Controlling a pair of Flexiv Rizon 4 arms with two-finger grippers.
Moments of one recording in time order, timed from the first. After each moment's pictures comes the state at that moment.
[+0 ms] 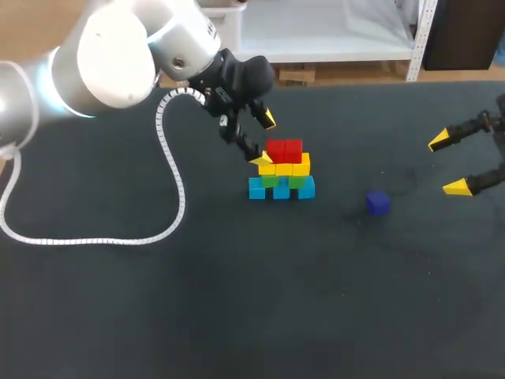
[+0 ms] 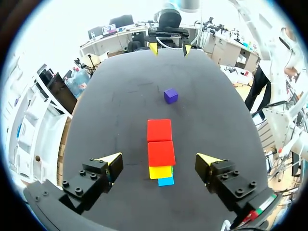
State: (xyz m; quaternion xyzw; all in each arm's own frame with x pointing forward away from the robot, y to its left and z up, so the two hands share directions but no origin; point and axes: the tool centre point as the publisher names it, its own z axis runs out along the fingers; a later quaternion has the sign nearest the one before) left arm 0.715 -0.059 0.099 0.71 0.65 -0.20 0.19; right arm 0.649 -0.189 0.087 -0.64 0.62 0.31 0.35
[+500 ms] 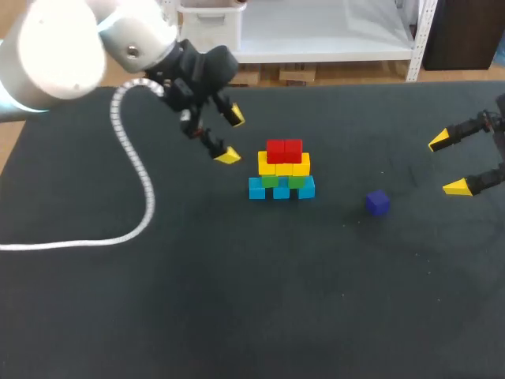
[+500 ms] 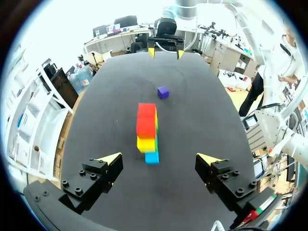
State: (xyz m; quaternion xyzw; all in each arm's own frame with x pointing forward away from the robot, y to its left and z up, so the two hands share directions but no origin) left arm 0.687 0.006 0.125 0.69 0.67 -0.21 0.18; right arm 0.649 -0.189 0.087 -0.64 0.62 0.31 0.35
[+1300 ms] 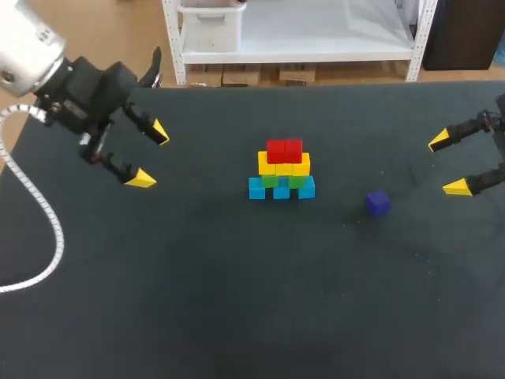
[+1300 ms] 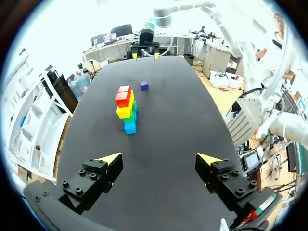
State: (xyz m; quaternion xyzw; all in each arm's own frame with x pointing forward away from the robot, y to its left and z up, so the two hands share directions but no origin) left arm 0.622 0.115 0.147 0.70 0.63 -0.24 0.22; right arm 0.649 -0.189 0.087 -0.64 0.62 0.31 0.35
